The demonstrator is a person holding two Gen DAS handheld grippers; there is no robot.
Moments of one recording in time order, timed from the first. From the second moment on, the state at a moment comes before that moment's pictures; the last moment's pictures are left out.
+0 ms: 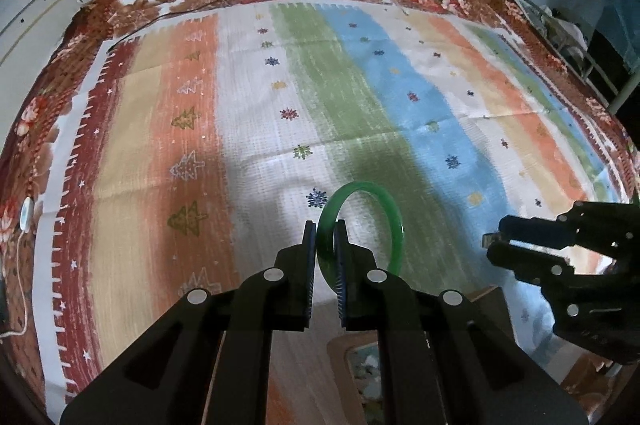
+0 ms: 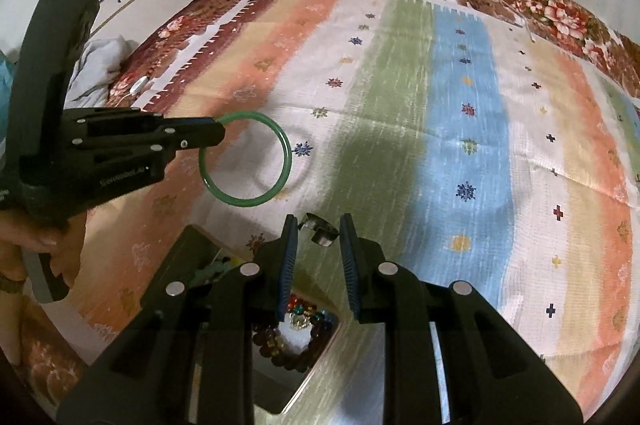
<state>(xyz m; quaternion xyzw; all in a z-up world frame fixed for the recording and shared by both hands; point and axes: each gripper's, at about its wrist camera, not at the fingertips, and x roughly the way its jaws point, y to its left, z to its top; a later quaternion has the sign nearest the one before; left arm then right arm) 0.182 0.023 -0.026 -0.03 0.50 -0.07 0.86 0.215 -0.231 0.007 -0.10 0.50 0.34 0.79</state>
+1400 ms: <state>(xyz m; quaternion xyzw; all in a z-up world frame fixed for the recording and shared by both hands) 0.076 0.001 -0.004 -0.04 0.46 -0.10 0.88 0.144 -0.272 0.020 -0.06 0.48 0.35 0.80</state>
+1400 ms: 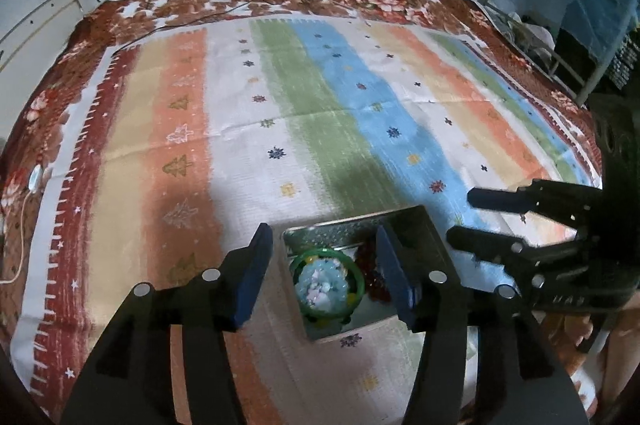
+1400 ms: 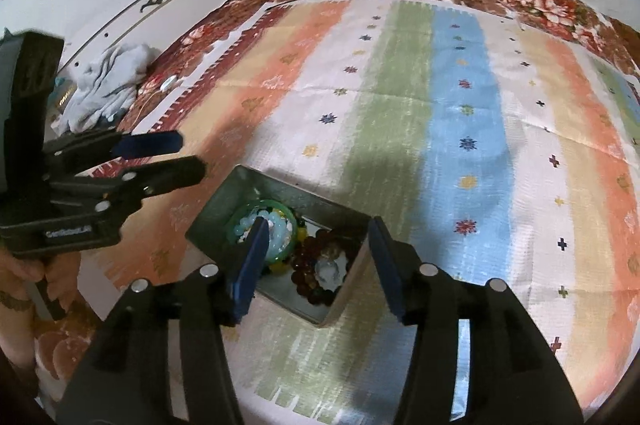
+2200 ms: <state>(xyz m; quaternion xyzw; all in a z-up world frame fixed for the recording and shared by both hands) 0.012 -0.009 -0.010 0.00 0.40 -0.05 0.91 0.096 -0.319 0.029 -0.05 0.41 0.34 0.84</state>
